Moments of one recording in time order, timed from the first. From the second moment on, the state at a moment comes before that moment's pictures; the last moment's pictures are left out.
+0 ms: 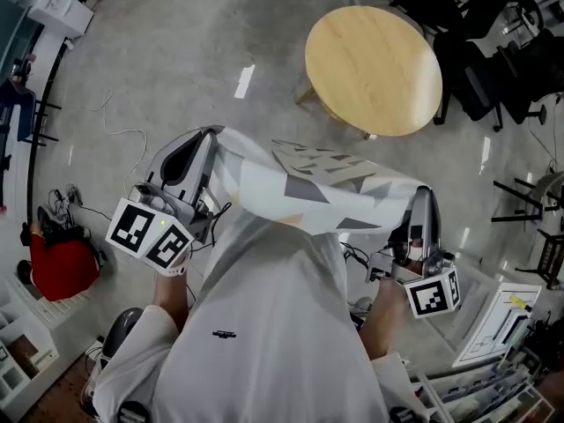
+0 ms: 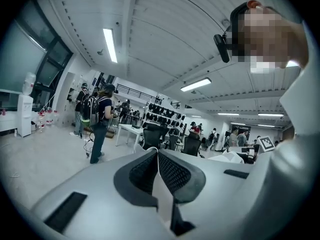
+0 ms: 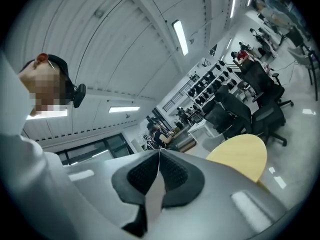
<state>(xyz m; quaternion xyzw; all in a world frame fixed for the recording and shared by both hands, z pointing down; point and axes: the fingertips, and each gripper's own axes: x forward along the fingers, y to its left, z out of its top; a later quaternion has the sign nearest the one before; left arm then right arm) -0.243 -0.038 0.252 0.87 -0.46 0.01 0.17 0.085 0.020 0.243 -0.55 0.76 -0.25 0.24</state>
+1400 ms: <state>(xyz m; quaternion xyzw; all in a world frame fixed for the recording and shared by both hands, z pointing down) -0.166 -0.094 0.300 0.87 -0.45 0.06 0.19 0.155 -0.005 0.266 -0.60 0.73 -0.26 0.21</state>
